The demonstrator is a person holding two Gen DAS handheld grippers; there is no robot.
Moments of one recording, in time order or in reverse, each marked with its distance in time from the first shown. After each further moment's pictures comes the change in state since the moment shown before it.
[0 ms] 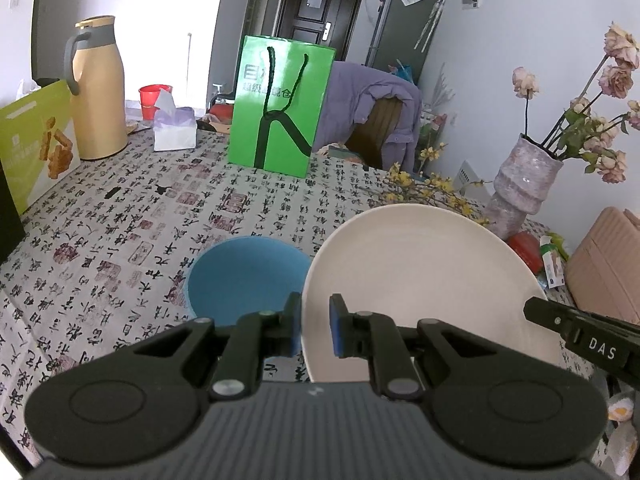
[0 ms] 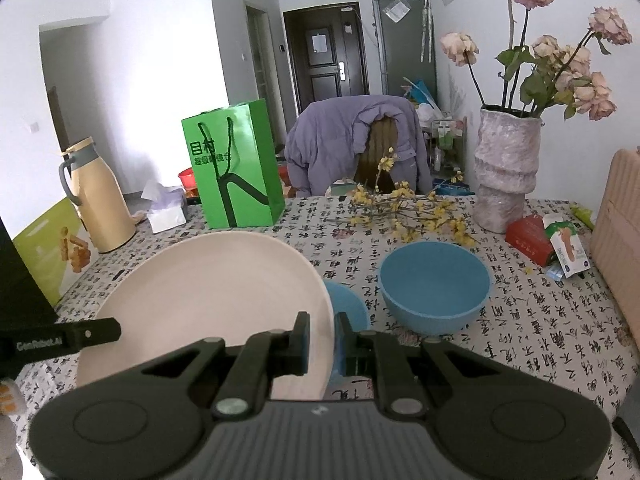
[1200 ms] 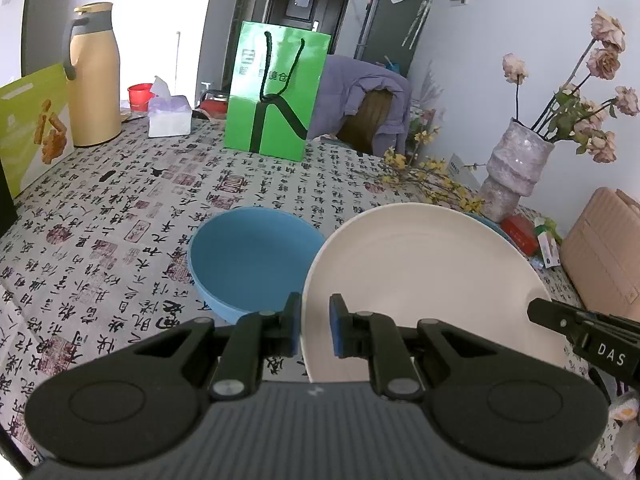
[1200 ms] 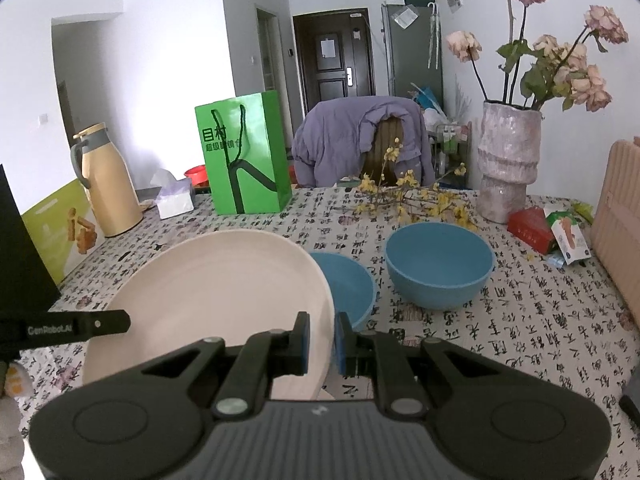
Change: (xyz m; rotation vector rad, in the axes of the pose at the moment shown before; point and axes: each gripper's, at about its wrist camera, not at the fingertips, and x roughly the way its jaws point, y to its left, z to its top) left arm 0.005 0.018 -0.036 0.021 -0.006 -0.036; right arm -0.008 0.004 -0.042 -0.025 -0.014 0.014
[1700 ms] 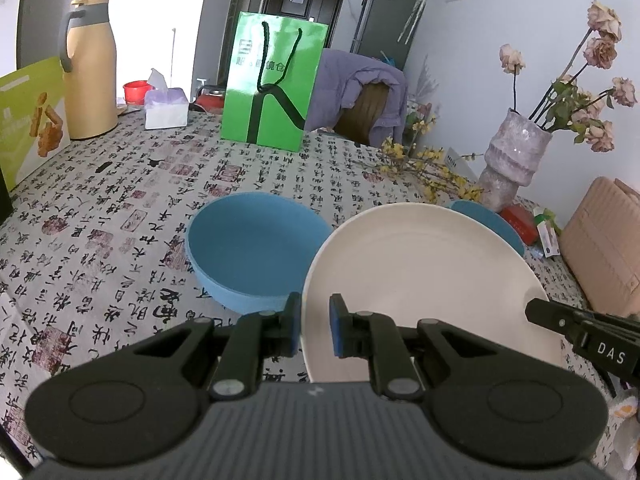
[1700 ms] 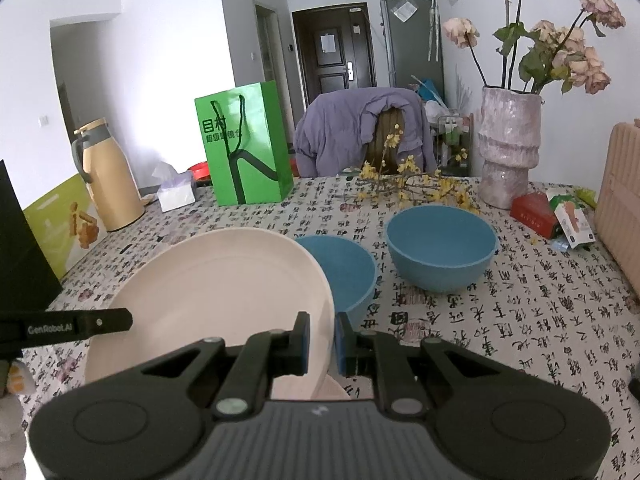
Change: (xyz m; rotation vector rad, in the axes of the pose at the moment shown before) left arm 0.005 0.004 -0.012 0.008 0.013 -0.012; right arm 0.004 -0.002 -0.016 0.015 0.013 0.010
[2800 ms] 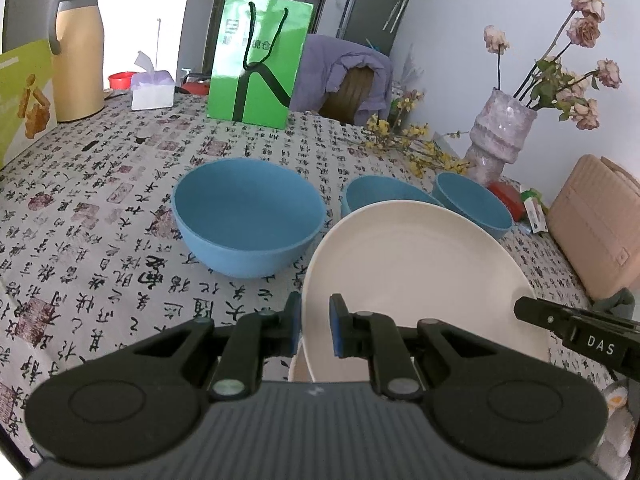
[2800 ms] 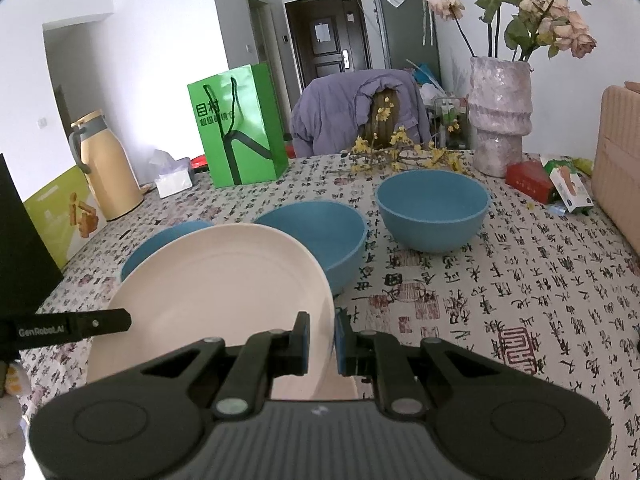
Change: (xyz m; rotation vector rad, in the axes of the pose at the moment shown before) left arm 0.003 0.002 -0.030 0.018 0.033 -0.049; right arm -0.001 -0.014 -0.034 0.038 0.035 0.010
